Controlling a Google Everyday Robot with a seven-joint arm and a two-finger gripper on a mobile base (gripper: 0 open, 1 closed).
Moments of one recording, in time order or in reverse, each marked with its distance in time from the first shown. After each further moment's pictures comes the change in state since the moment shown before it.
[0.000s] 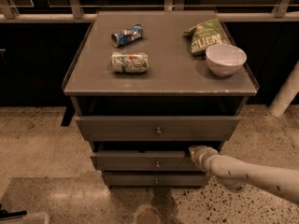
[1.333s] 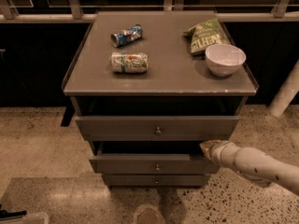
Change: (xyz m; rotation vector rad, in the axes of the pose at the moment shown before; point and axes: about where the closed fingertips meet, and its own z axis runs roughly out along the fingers) arm -0.035 -0.027 -0.068 -0.095 0.000 -0.181
